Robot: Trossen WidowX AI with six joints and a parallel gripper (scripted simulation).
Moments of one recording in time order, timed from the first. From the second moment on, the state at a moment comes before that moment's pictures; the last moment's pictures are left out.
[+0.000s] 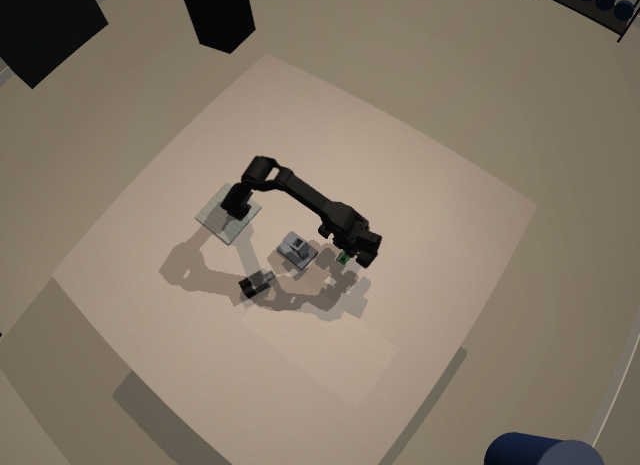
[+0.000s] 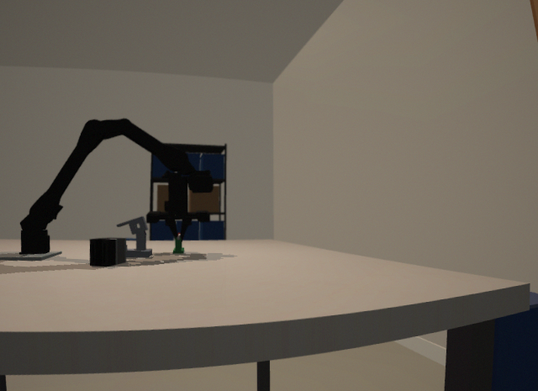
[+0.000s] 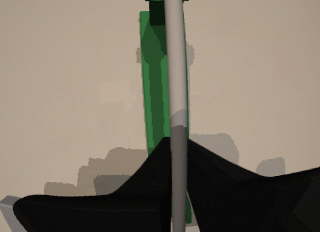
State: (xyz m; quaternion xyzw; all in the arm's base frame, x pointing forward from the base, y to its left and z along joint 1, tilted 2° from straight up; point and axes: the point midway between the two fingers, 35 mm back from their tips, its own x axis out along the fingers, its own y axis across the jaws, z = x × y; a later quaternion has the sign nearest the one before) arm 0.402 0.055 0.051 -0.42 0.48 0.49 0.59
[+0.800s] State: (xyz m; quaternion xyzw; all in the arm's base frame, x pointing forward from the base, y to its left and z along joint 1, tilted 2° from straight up) arm 0.402 0.055 0.050 -0.42 0.49 0.49 0.59
